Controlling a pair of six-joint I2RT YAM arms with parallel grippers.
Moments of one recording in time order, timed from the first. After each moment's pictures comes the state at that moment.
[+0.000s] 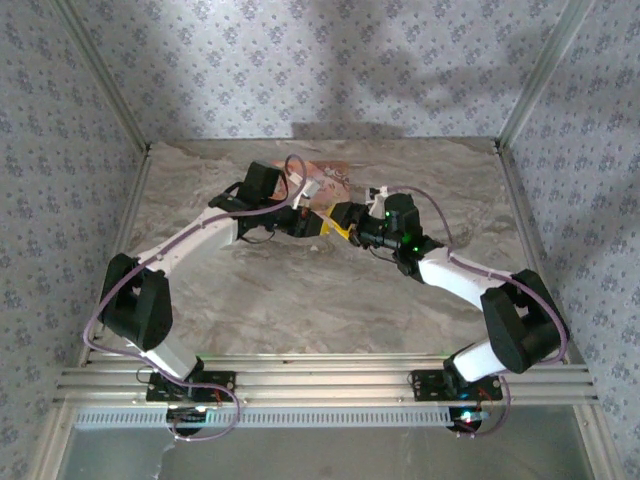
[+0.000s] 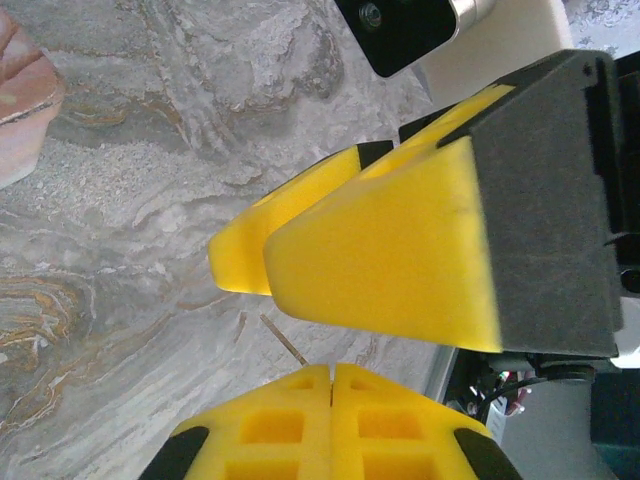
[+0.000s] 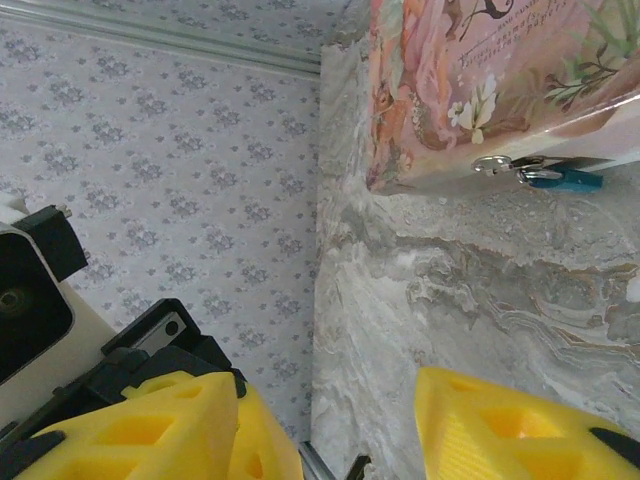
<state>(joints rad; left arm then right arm) -0.54 1.61 1.26 -0.43 0.77 -0.24 0.51 1.46 0.77 0.41 -0.50 1.20</state>
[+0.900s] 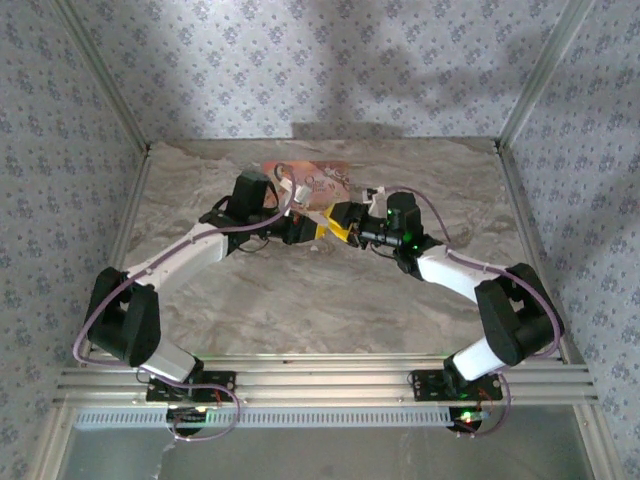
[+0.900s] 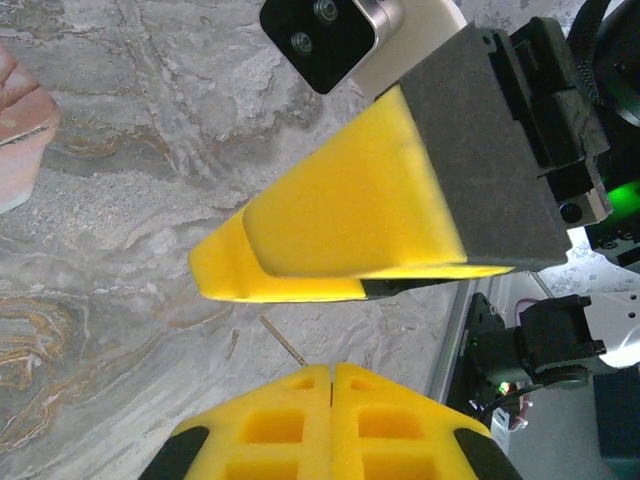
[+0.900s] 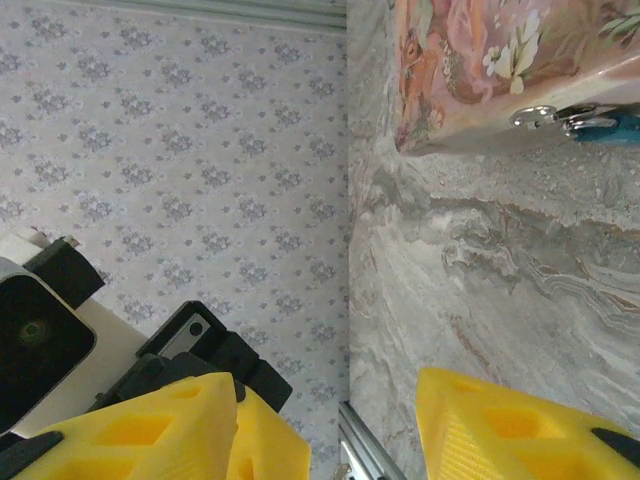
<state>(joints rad) -0.52 1.50 1.08 -0.21 0.80 -0.29 0.48 1.51 0.77 0.49 -0.64 1.28</state>
